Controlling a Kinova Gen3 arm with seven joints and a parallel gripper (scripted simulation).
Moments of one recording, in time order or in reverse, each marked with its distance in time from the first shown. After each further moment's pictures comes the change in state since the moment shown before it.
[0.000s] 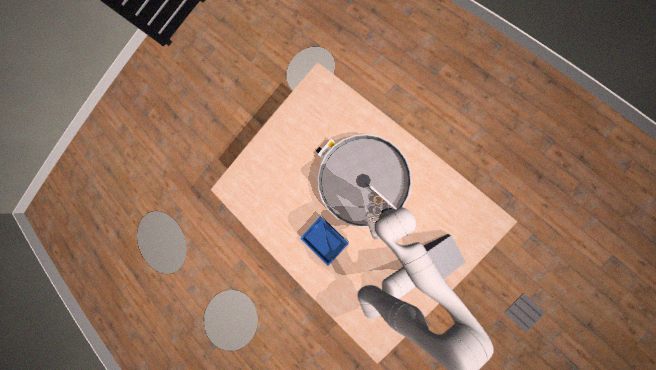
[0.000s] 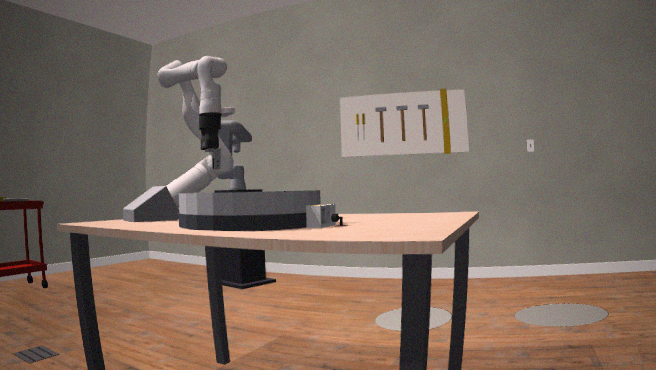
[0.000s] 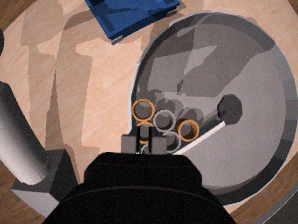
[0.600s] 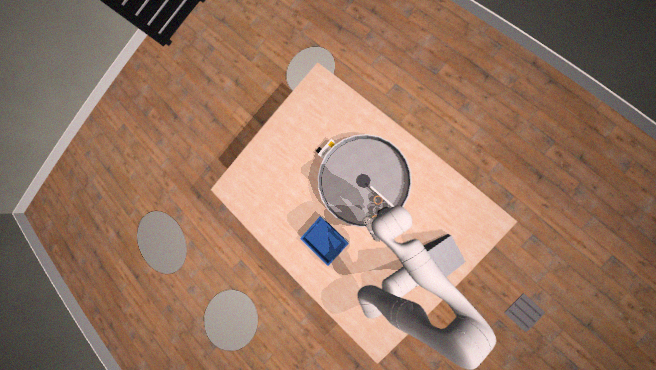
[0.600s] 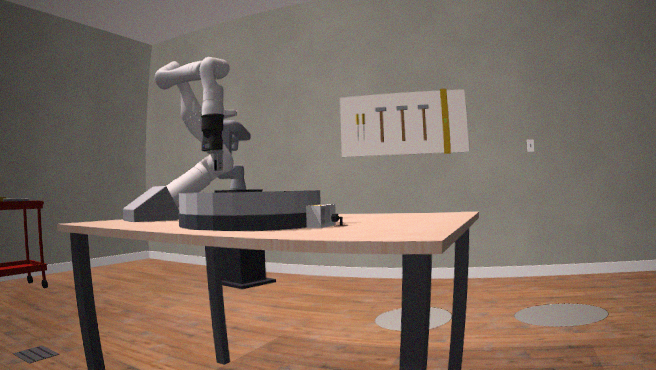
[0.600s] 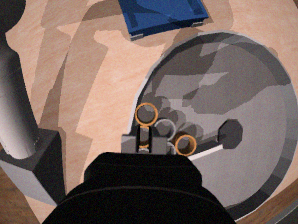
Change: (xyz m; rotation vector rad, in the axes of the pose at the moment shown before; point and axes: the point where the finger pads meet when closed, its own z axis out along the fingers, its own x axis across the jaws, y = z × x) arm 0.000 -0.007 0.006 0.000 0.000 -0.249
